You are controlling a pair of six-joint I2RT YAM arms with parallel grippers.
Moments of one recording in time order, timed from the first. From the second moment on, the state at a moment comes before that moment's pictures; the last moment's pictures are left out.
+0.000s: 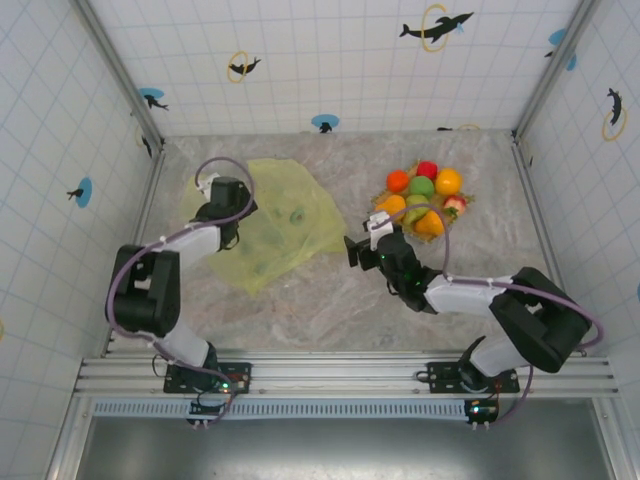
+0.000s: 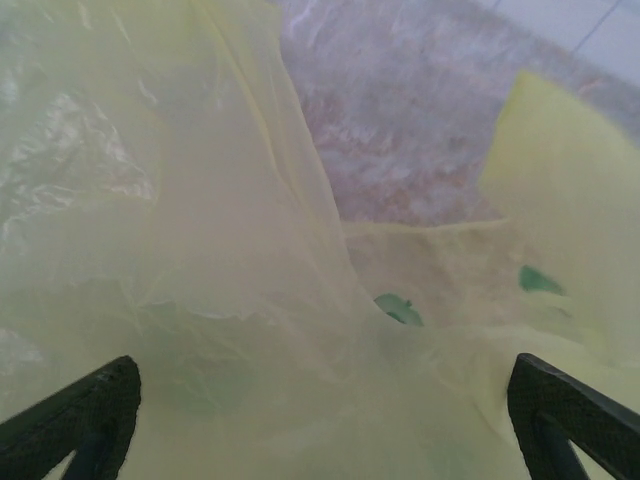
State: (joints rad) left arm -0.22 1.66 0.89 0.03 -0.32 -0.55; right arm 0.82 1.46 0.51 0.55 0.32 0.15
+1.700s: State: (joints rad) left arm -0.16 1.36 0.79 -0.10 -0.25 -0.56; right arm 0.98 1.77 0.78 0.39 -0.30 0.48
